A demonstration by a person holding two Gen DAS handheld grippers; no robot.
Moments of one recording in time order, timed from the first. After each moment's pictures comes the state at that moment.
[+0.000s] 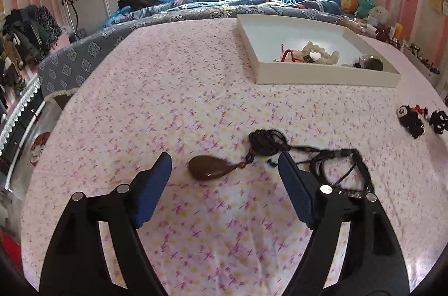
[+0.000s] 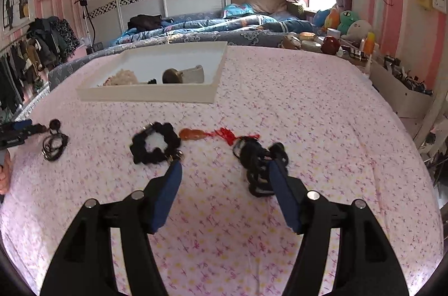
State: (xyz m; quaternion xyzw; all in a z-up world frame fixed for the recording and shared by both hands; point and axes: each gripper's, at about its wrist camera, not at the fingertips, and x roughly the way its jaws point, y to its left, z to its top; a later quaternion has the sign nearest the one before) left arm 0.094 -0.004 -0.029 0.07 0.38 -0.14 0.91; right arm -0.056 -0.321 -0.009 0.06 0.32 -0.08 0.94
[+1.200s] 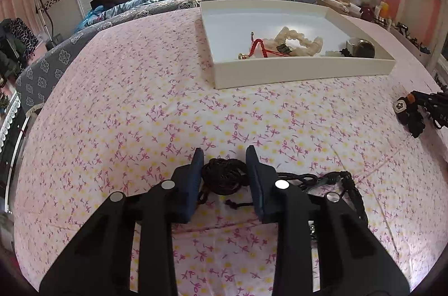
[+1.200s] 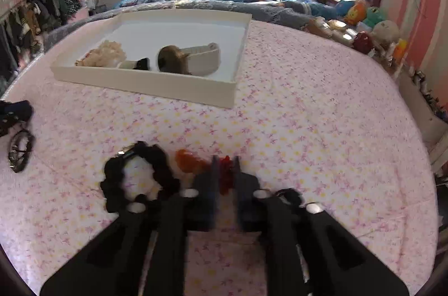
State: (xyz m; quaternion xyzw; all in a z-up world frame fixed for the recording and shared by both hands) left arm 0.130 -0.058 -0.043 0.10 0.41 -0.19 0.89; right arm 0.041 -0.310 -0.031 0.01 0.40 -0.07 0.91
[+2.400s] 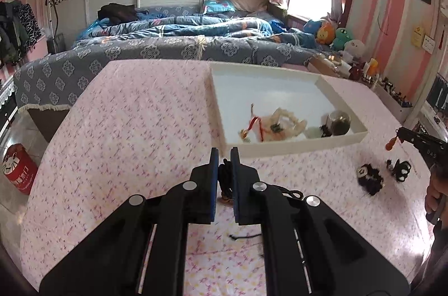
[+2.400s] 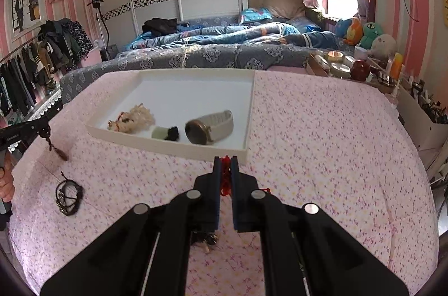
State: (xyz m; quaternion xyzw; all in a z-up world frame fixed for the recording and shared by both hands) left arm 0.135 -0.022 0.042 0.01 0.34 -0.22 0.92; right arm 0.025 -0.309 0.044 0.06 0.31 -0.04 0.95
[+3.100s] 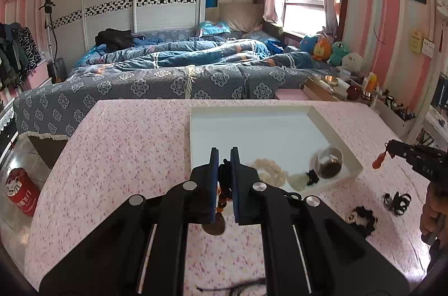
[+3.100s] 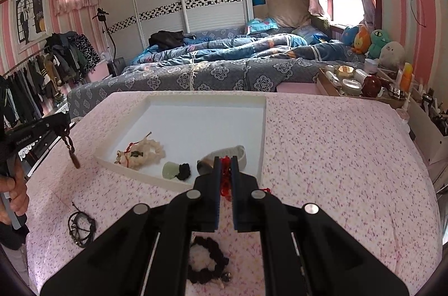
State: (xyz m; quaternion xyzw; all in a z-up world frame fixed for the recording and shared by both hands) left arm 0.161 -0.076 0.080 0.03 0.28 -0.21 0.94; right arm 0.063 -0.312 0.062 0.07 0.29 -0.03 0.96
